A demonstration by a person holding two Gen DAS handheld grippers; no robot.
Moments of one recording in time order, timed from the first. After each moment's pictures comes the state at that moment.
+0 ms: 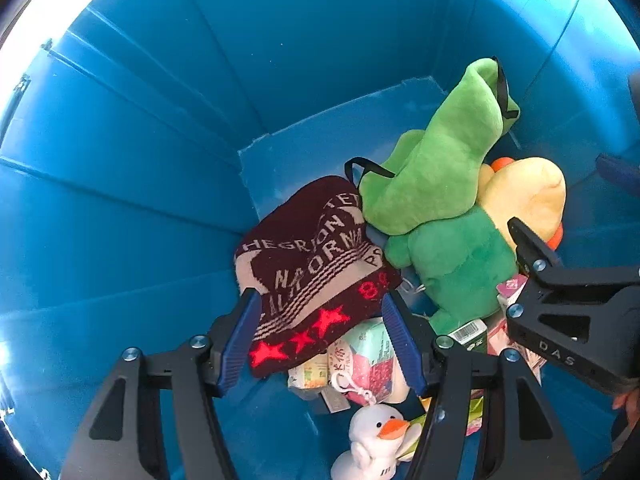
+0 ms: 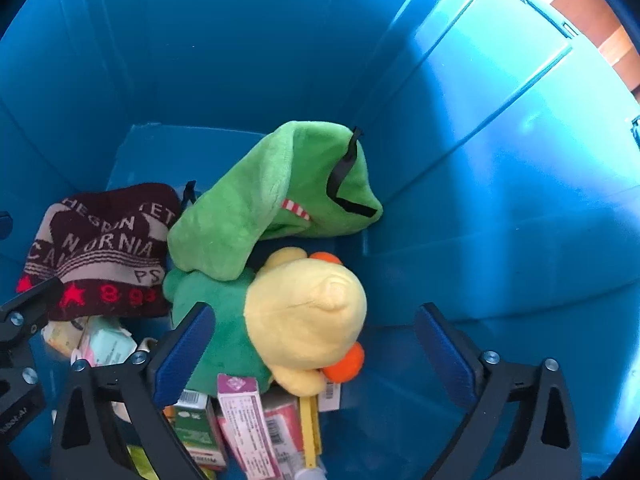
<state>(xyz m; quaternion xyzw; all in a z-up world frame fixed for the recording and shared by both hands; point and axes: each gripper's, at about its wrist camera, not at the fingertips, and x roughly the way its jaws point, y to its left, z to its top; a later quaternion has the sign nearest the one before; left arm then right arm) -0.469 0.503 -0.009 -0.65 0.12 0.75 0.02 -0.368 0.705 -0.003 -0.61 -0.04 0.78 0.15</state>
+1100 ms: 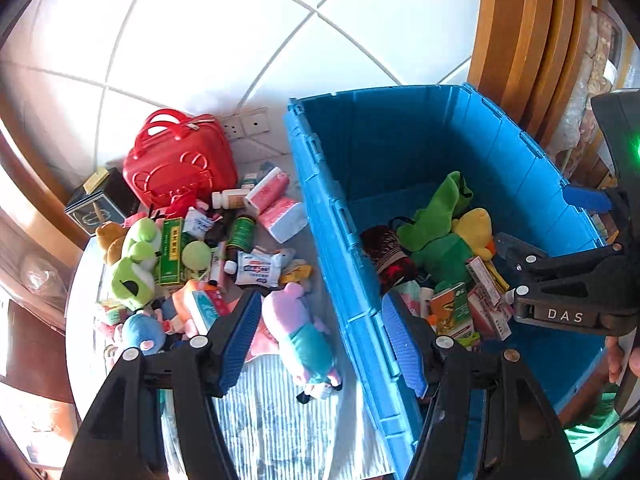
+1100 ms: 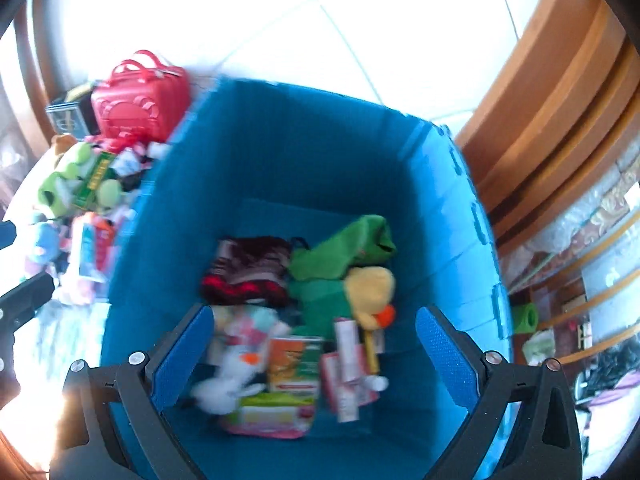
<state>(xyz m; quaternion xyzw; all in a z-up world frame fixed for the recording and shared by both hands) -0.265 0.316 0.183 -0.47 0.04 0.88 0.03 -0.279 0.529 0.195 -0.50 -0.04 0.85 0.14</state>
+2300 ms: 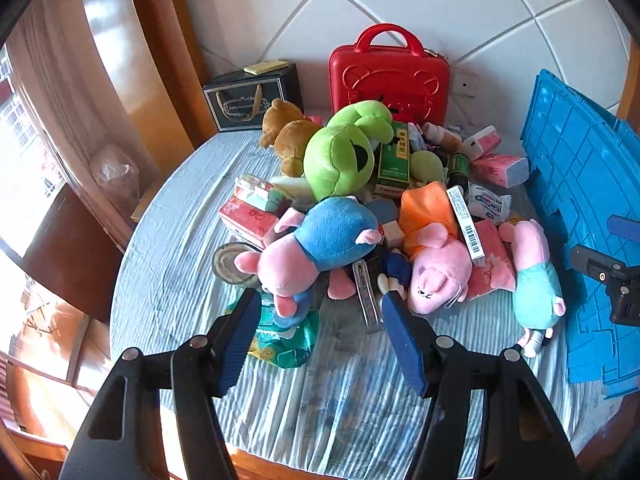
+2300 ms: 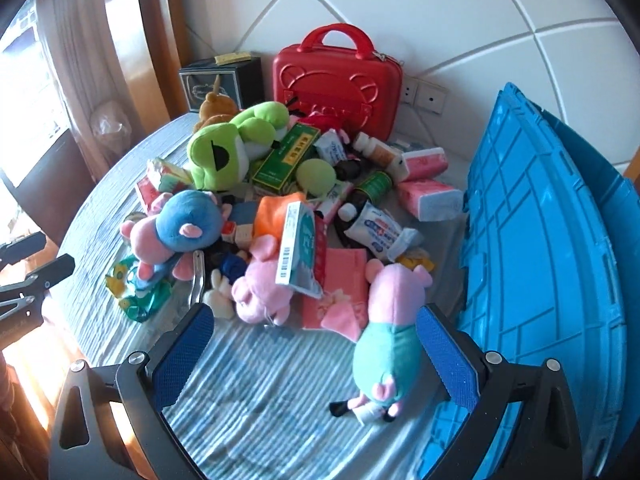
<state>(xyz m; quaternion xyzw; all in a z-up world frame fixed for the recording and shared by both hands) -0.158 0.010 0.018 -0.46 -0.04 0.87 -0.15 -0.338 0.254 0.063 -0.47 -0.02 0.88 -0.04</state>
